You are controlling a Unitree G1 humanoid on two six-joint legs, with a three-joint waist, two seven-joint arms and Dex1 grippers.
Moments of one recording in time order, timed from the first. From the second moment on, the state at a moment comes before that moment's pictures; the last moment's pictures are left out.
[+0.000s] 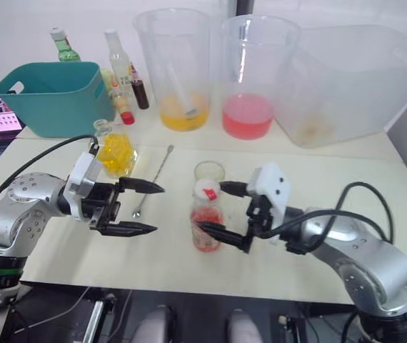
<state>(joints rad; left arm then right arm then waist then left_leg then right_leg) -0.49 0.76 -0.01 -0.14 -0.65 0.42 -1.41 -0.25 -0.72 -0.18 -0.73 0.86 0.83 0.71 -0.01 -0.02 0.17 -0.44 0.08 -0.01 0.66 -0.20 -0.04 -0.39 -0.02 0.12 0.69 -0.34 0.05</state>
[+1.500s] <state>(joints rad) -0.67 0.48 -0.22 -0.10 -0.53 0.39 -1.35 -0.26 -0.97 -0.24 -0.91 1.27 0.74 0.28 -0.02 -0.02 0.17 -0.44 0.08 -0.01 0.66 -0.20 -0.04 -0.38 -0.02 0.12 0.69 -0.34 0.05</state>
